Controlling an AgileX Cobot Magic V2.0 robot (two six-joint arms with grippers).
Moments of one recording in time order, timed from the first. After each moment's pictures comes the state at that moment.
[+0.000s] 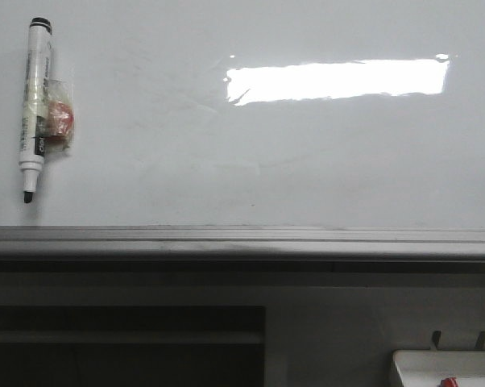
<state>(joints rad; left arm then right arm) 0.03 0.10 -0.35 -0.22 0.30 0.09 0.02 0.21 -0.31 0.07 0.51 0.04</state>
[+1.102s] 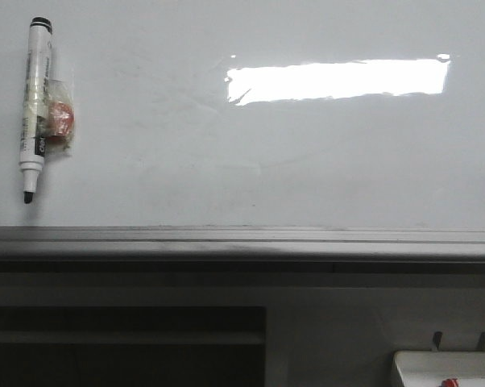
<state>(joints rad) -0.61 0.69 -0.32 -0.28 -0.06 0.13 0.02 0.22 -0.30 0.11 0.52 0.04</state>
